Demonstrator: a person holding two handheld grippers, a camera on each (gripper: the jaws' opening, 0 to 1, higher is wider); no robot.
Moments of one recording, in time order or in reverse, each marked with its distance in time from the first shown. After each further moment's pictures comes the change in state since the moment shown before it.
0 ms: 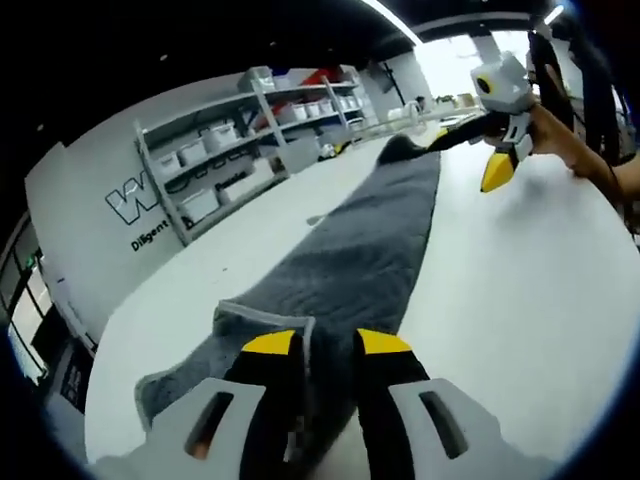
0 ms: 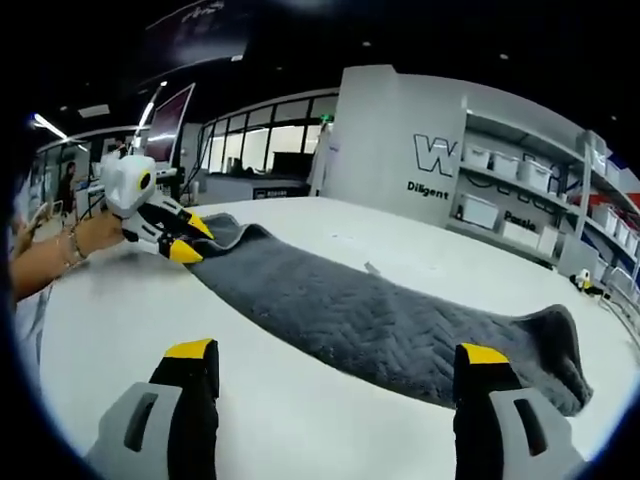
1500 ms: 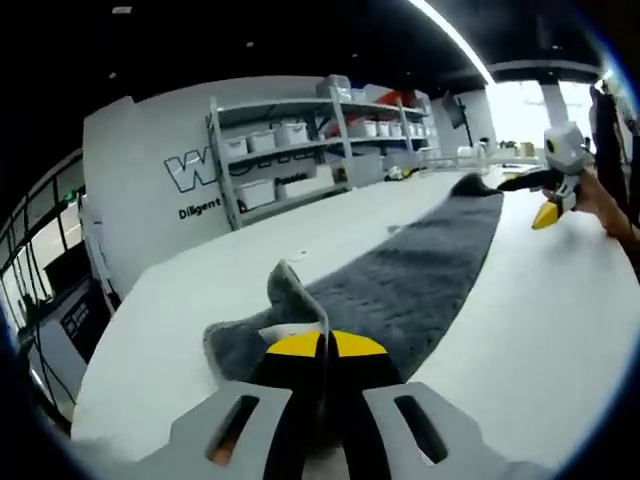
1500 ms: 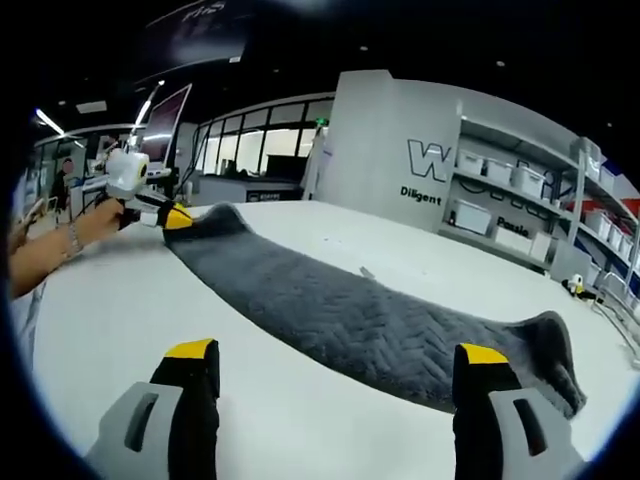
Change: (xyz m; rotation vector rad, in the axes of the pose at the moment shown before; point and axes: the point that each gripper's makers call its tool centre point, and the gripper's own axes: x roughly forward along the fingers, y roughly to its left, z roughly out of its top) left arm -0.054 0.062 -0.023 -0.182 -0.086 0.165; right arm 0.002 -0.006 0.002 -0.015 -0.009 -0.036
